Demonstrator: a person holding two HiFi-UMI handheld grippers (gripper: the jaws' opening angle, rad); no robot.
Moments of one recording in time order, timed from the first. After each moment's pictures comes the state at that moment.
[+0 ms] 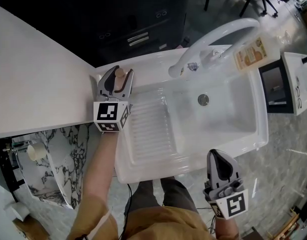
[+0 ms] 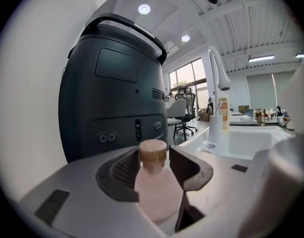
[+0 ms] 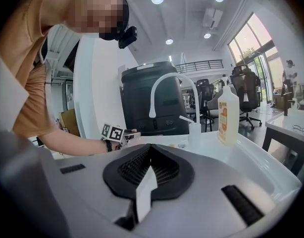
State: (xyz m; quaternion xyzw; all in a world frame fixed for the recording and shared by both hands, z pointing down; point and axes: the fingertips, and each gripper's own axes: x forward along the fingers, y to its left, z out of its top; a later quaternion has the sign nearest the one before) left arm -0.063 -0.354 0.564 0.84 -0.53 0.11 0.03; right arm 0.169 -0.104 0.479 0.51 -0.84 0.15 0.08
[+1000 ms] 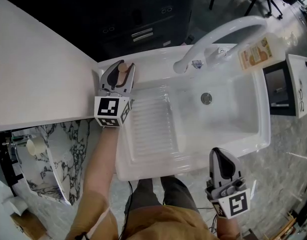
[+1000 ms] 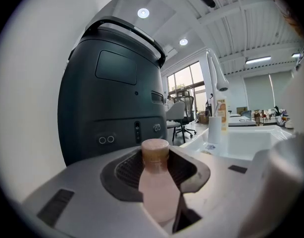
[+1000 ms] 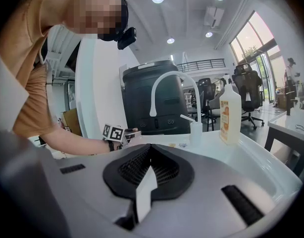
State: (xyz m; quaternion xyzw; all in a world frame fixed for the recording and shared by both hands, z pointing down) left arm -0.064 -0.355 0.563 0.85 -0.53 0.09 0.01; right arm 0.172 -0.104 0.486 0.50 -0.85 0.14 0.09
